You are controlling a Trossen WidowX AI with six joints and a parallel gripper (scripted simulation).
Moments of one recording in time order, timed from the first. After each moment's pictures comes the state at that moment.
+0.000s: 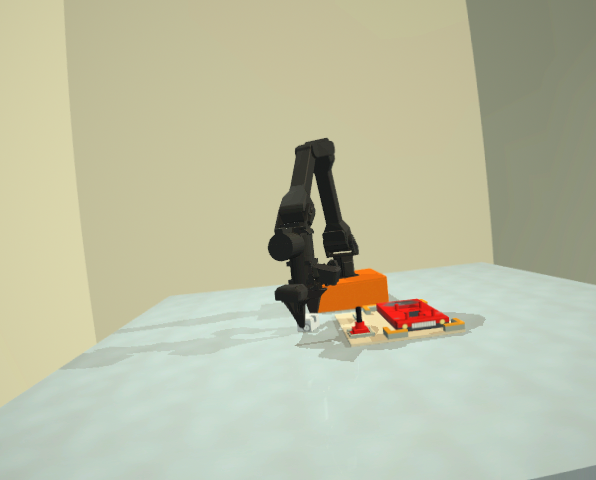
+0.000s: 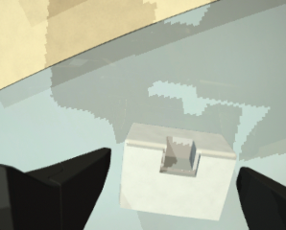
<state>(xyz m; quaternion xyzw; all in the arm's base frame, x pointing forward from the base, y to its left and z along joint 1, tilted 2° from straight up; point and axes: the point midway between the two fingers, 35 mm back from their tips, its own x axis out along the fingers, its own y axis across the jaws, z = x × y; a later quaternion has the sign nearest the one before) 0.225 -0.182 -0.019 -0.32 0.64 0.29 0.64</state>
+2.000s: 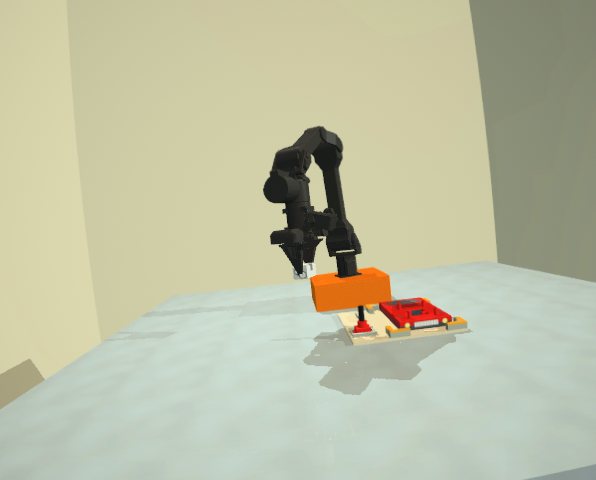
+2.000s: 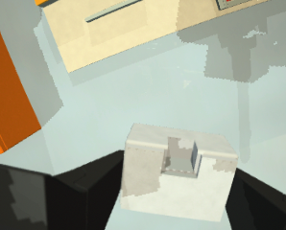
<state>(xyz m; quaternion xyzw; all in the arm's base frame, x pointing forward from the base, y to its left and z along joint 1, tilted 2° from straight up) 0.224 -0.180 0.099 -0.32 0.64 0.29 0.63</state>
